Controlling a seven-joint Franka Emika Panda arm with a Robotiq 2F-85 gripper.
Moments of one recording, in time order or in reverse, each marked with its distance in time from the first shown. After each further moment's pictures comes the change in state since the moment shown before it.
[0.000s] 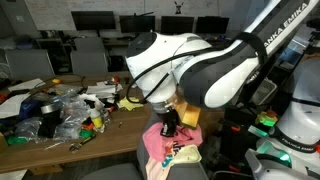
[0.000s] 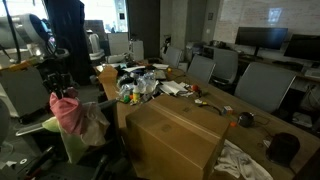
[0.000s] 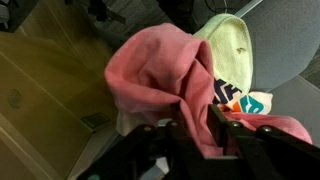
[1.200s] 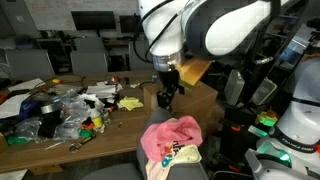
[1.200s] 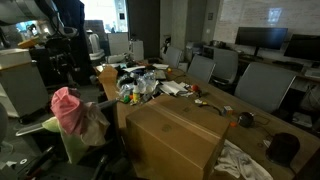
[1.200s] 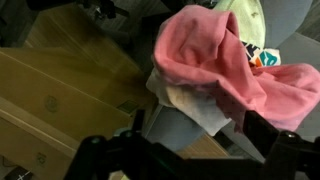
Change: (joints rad) arm -0.047 -0.207 -0.087 -0.012 0.068 -0.056 0.000
